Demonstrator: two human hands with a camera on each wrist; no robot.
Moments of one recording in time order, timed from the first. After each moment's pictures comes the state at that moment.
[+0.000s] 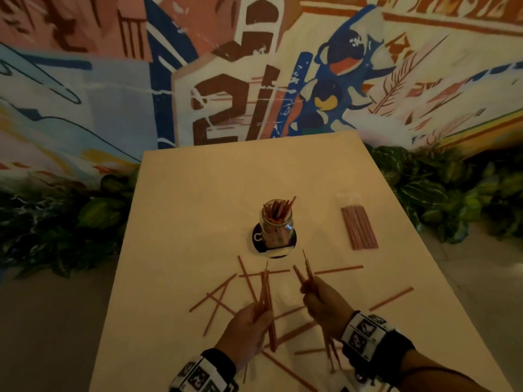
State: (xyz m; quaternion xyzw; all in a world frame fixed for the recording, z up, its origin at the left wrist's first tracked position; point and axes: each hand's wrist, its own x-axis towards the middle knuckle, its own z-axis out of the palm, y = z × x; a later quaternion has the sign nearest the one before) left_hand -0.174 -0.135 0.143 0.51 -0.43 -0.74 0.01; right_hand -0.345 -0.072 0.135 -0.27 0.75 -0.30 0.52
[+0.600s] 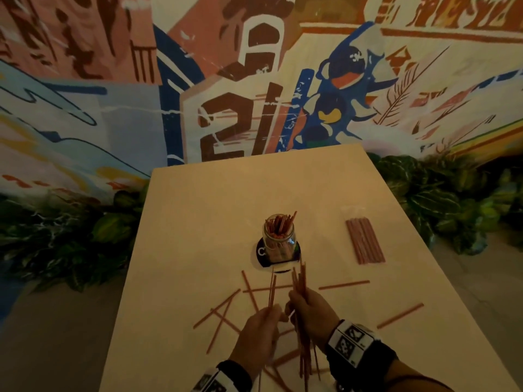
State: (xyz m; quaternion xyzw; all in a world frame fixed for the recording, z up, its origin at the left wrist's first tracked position) left_hand -0.202 -0.131 0.157 0.54 -0.46 -0.70 0.04; right_hand -0.328 -0.098 0.146 -0.23 0.72 -0.39 0.53
